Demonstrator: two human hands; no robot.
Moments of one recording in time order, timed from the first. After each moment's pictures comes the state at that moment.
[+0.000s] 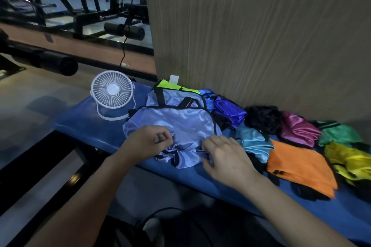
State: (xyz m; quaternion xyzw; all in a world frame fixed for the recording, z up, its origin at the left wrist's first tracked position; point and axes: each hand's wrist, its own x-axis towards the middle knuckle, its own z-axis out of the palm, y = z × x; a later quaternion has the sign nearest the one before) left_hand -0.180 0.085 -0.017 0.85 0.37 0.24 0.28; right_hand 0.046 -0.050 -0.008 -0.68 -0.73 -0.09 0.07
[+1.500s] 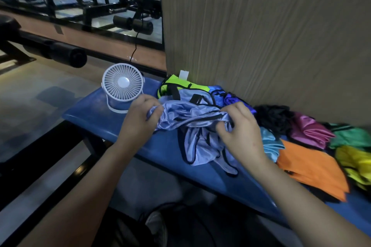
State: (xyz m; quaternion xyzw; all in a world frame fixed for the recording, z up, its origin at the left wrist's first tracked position) left_hand -0.198 0.101 0.005 0.79 0.41 0.42 0.19; right_hand 0.038 -0.024 0.034 -0.68 -0.63 -0.06 0.38
